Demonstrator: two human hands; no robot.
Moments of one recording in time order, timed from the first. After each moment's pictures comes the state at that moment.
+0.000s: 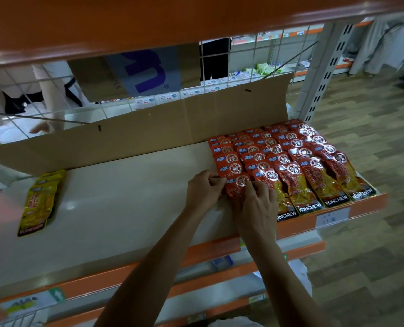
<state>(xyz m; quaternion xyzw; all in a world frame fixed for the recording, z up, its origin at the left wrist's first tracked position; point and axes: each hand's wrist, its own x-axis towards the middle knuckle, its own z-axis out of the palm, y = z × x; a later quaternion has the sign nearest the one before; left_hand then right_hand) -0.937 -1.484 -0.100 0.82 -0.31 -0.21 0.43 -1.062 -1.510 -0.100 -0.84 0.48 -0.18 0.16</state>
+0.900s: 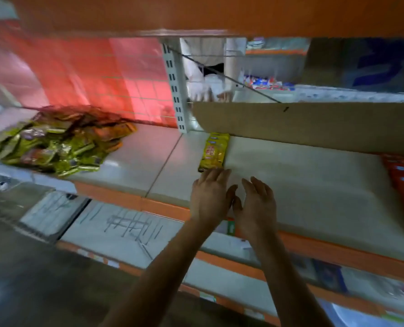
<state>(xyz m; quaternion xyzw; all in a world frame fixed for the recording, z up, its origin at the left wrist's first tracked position) -0.820 -1.169 -0.083 0.93 -0.29 0.09 0.22 -0.884 -1.263 -0.093 -0.94 0.22 -0.12 0.24</state>
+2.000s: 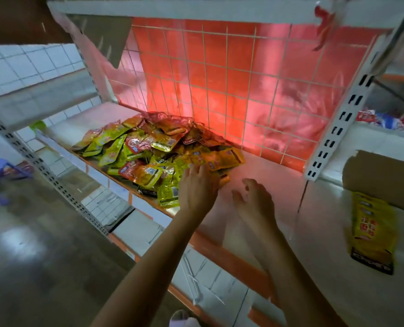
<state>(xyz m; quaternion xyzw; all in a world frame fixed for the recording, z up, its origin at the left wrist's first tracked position) -0.572 -0.911 -0.081 0.98 -0.05 0.10 0.19 -0.611 -1.043 -0.090 -0.94 0.12 -0.05 0.33</state>
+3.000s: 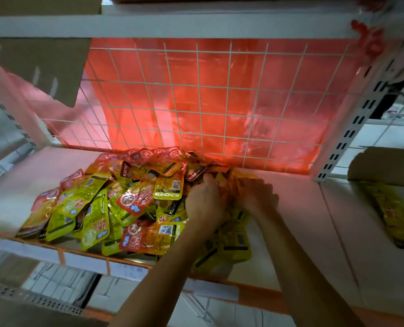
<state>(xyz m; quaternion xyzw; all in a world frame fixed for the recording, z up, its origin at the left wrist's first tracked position) -0.464 -0.862 -0.081 0.94 -0.20 0.05 0.26 -0.491 -0.988 -0.094 -0.93 0.32 0.02 0.16</state>
